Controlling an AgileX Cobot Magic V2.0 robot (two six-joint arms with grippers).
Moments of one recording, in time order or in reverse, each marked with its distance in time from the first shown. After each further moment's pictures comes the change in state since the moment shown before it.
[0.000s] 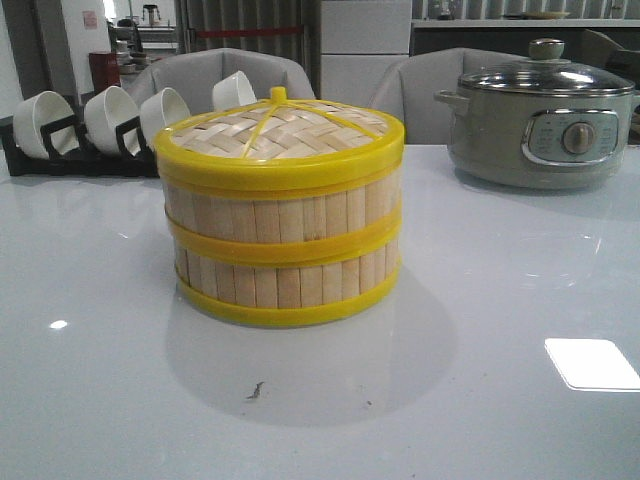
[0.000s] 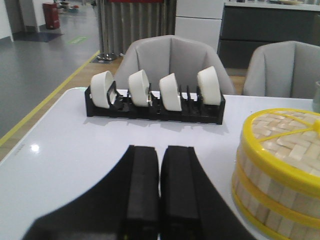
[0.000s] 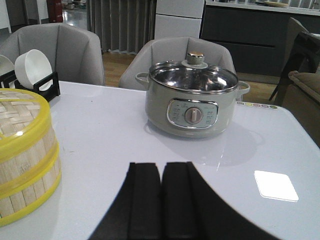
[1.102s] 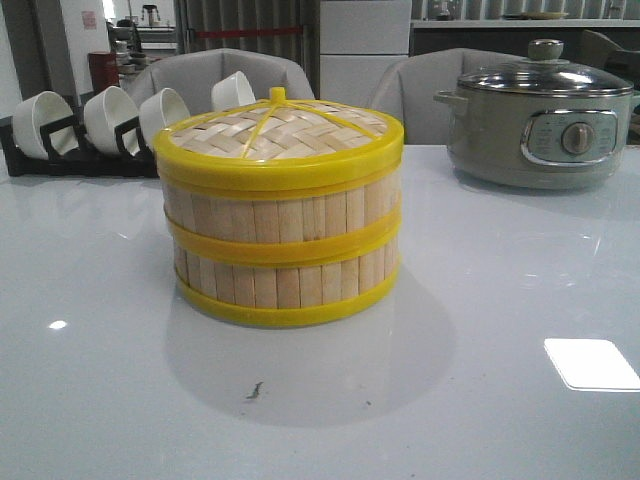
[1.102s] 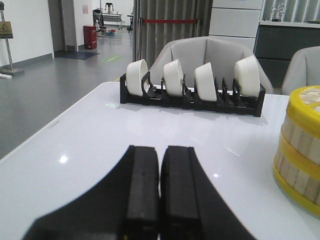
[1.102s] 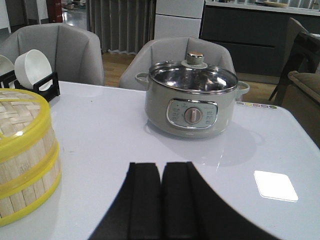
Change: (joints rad) left arm 0.098 -0.285 0.371 0.010 -0.166 0.000; right arm 0.000 0.000 0.000 0.000 0.000 0.000
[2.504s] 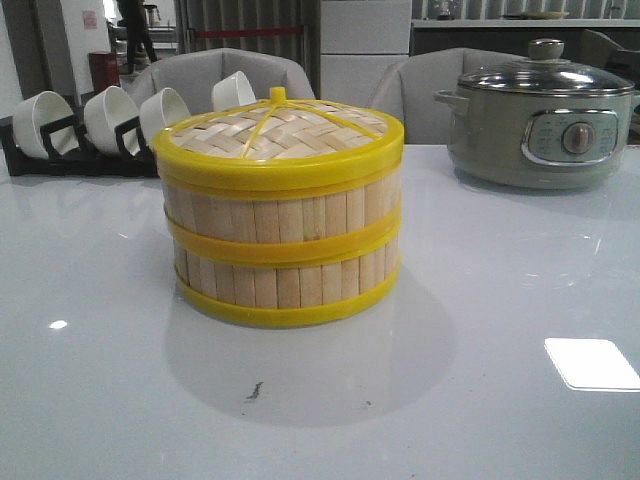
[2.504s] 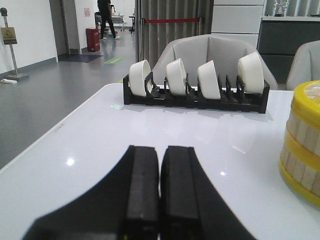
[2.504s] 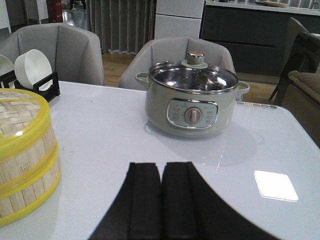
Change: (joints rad) left arm 0.000 0.000 0.000 0.035 0.000 0.000; right arm 0.000 0.000 0.000 0.000 0.000 0.000
